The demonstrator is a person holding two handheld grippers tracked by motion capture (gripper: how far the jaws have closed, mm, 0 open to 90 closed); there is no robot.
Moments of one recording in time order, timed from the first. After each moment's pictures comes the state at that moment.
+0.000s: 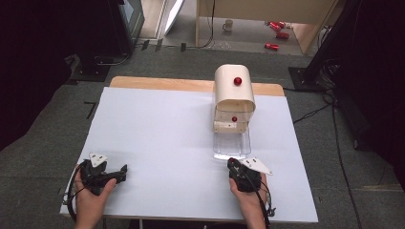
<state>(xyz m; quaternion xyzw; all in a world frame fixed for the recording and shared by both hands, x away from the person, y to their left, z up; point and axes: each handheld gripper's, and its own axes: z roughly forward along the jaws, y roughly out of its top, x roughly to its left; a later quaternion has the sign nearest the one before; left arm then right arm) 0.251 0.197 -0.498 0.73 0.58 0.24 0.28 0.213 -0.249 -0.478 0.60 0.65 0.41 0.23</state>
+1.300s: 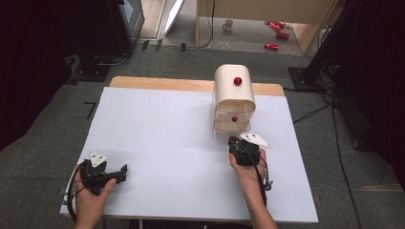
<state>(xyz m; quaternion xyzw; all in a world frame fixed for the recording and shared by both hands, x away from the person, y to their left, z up) 0.251 0.197 -0.498 0.73 0.58 0.24 0.28 0.278 -0.251 -0.454 0.60 0.64 0.40 0.25</state>
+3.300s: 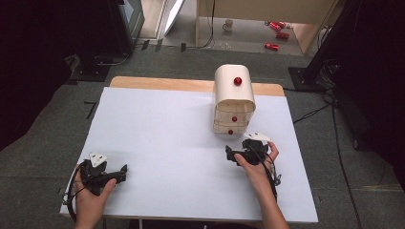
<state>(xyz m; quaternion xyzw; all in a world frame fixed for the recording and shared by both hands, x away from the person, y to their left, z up) 0.251 0.197 -0.498 0.73 0.58 0.24 0.28 0.291 -0.282 -0.478 0.59 0.70 0.35 0.21</state>
